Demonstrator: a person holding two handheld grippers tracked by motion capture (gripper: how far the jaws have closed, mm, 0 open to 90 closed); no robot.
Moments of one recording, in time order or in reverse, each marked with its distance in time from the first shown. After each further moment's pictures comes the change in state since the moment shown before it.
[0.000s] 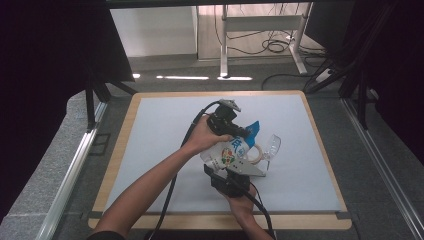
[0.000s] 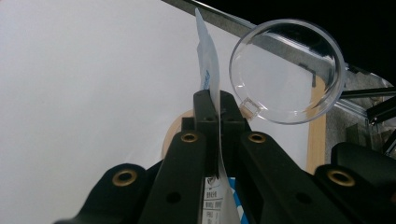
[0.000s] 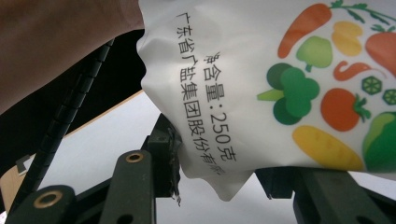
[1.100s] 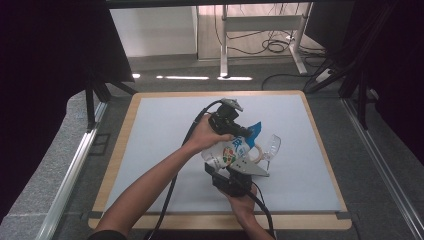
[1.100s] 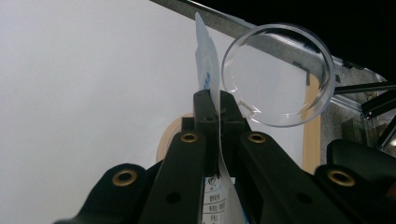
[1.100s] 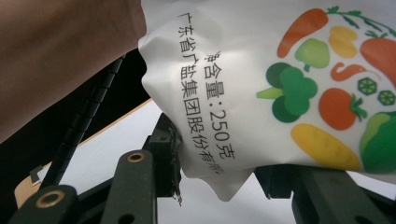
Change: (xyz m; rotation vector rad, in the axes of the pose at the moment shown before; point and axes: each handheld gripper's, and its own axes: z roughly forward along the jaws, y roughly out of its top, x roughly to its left) left arm -0.001 0.005 0.002 0.009 -0.018 0.025; right arm -0.001 0.005 -0.005 -0.032 0.023 0.035
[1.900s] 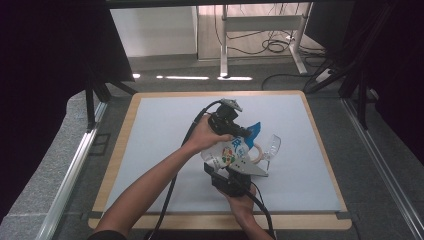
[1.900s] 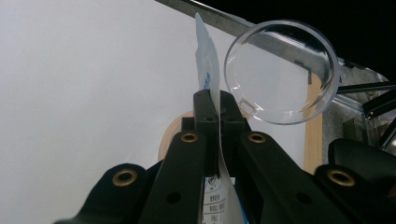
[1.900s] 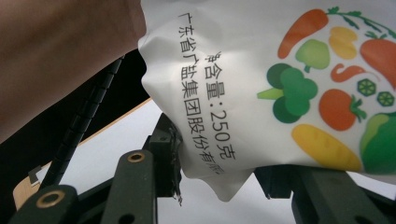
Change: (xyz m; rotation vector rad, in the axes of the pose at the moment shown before) left arm 0.001 -0.002 0.000 -0.001 0.003 -0.002; right arm 0.001 -0.001 0.002 0.004 -0.004 0.002
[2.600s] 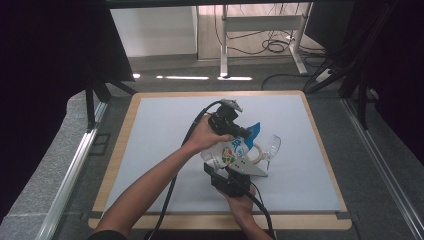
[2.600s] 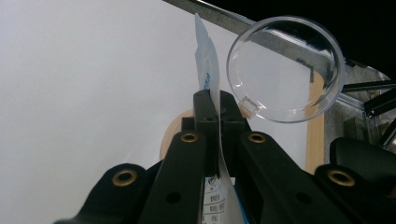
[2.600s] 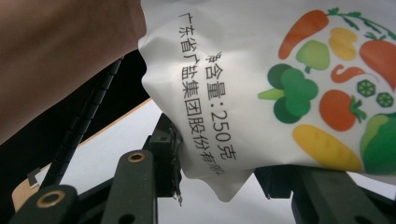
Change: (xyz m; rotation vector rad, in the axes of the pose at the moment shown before) left arm 0.001 0.000 0.001 0.015 0.003 0.004; right arm 0.001 -0.001 0.001 -0.005 -0.007 0.006
